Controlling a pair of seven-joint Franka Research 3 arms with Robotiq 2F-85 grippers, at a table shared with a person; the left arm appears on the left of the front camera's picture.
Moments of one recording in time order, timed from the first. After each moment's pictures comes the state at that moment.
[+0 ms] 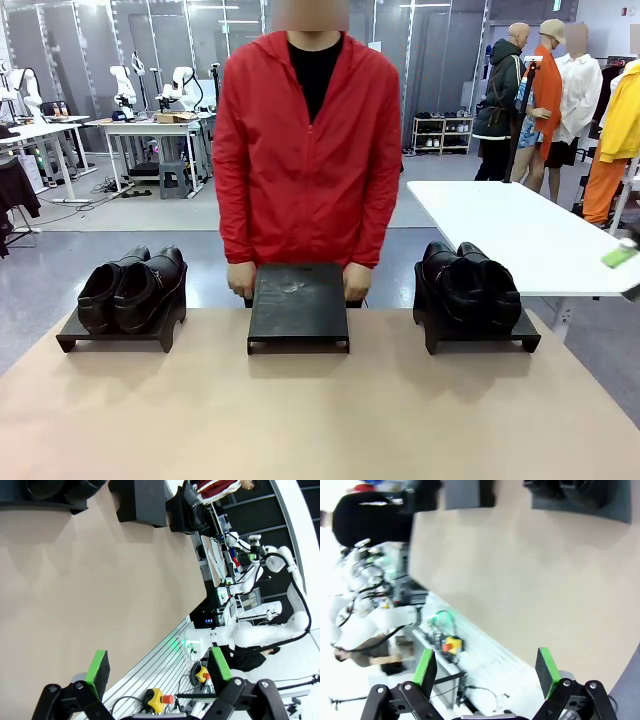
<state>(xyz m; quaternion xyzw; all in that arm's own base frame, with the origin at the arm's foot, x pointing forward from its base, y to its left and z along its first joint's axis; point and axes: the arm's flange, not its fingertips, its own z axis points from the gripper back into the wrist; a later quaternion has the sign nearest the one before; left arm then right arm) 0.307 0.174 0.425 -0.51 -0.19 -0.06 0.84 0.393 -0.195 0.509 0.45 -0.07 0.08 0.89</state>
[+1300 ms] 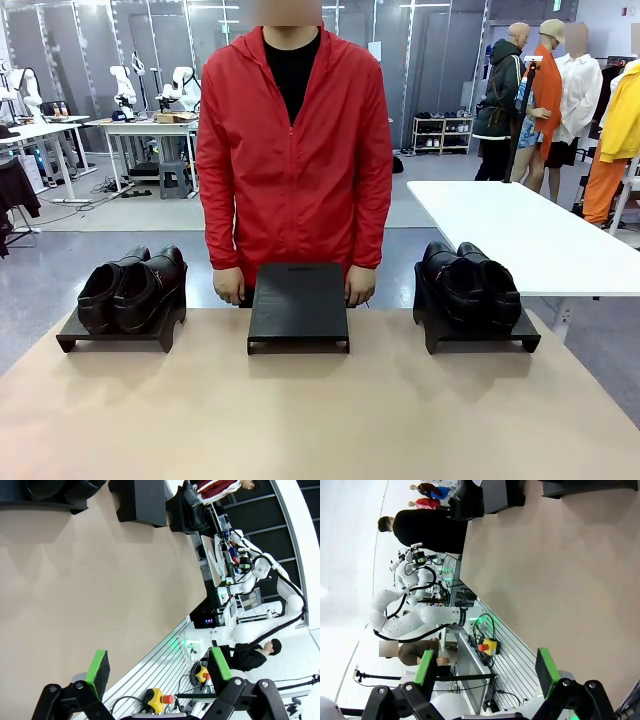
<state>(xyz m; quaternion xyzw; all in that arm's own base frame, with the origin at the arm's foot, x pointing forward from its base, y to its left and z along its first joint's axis) 0.307 0.174 0.425 -0.51 -0.19 -0.06 0.84 0.349 -0.271 0.413 0.58 -0.08 0.05 0.81</state>
